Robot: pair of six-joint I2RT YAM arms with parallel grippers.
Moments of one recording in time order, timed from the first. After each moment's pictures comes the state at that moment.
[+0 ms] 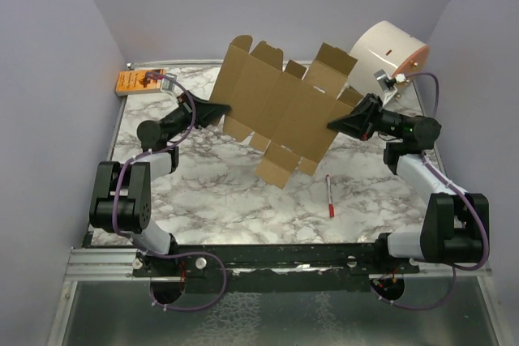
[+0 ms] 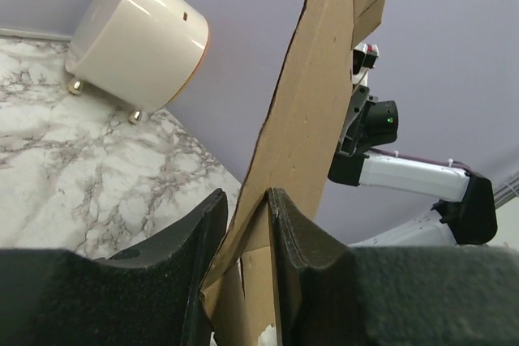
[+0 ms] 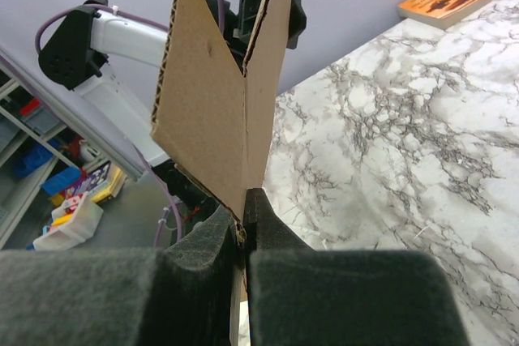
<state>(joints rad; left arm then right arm) -0.04 1.58 0.68 1.51 0.93 -1.35 -0.02 1.33 0.71 1.30 -1.31 1.16</state>
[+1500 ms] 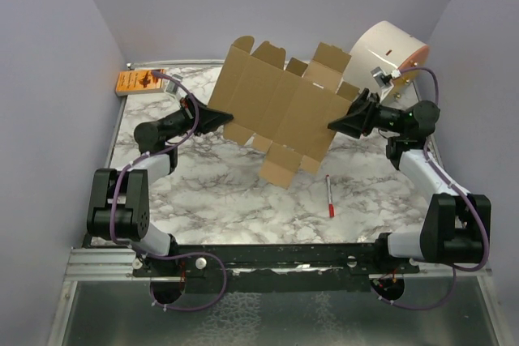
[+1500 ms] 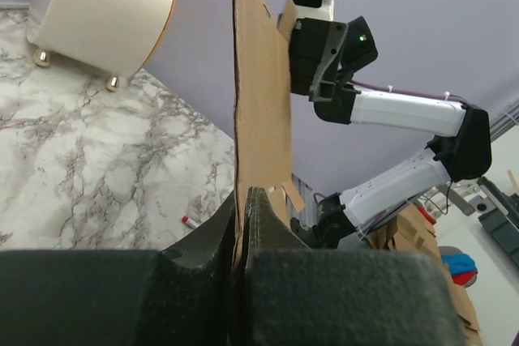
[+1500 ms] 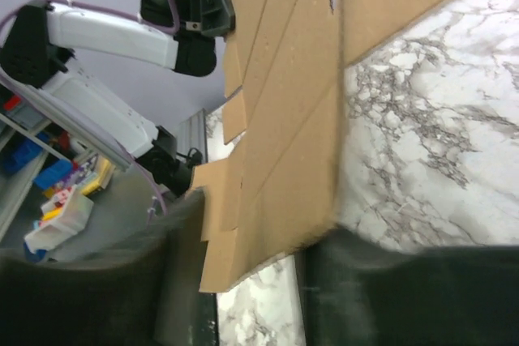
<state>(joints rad) -0.04 1.52 0.68 1.51 1.09 -1.33 -0.03 1.33 0.76 1.02 -1.34 0.96</state>
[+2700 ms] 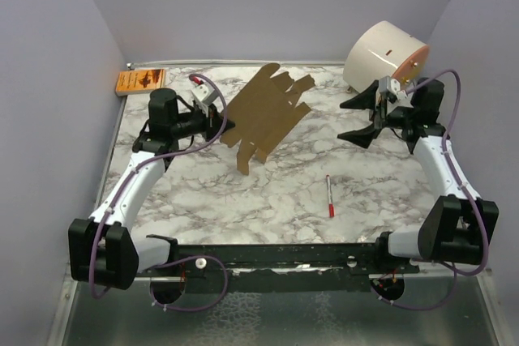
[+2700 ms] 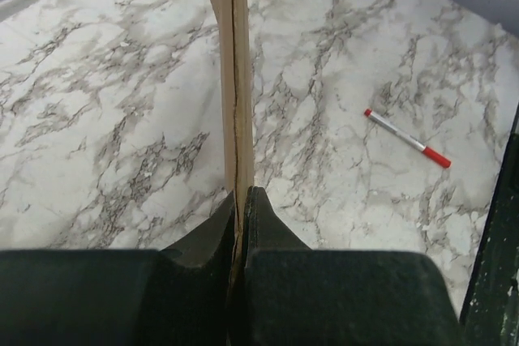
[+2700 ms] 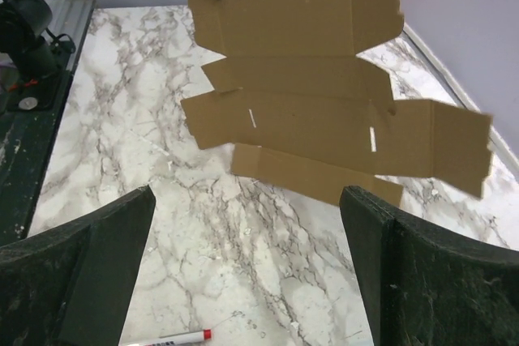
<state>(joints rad) -0.16 1.21 0.91 -0.01 0.87 0.03 -0.14 1.33 1.00 -0.05 -1.53 -0.46</state>
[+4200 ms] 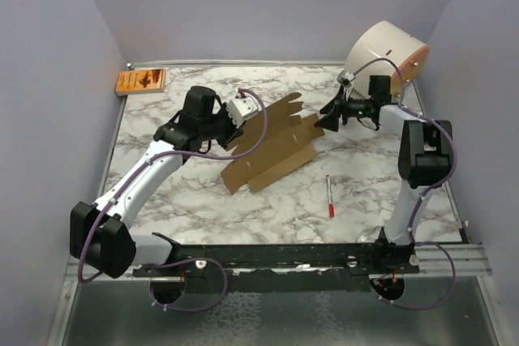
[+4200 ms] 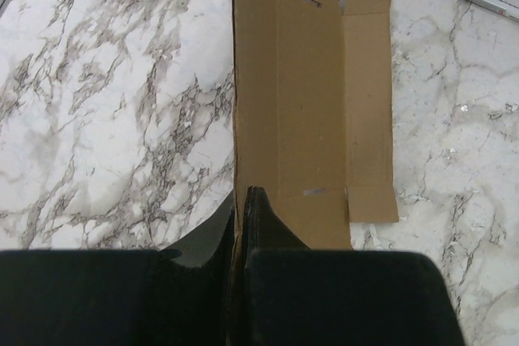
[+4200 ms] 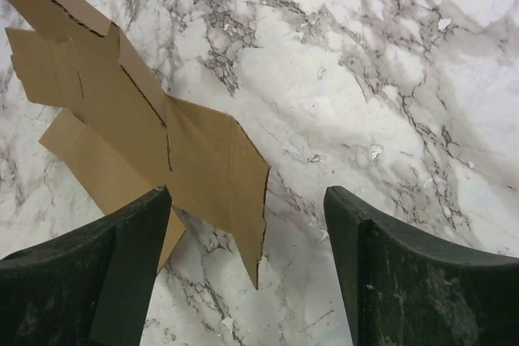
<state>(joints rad) -0.44 1.30 1.11 -0.43 0.42 0.45 -0.01 1.97 1.28 -0.03 -1.21 -0.40</state>
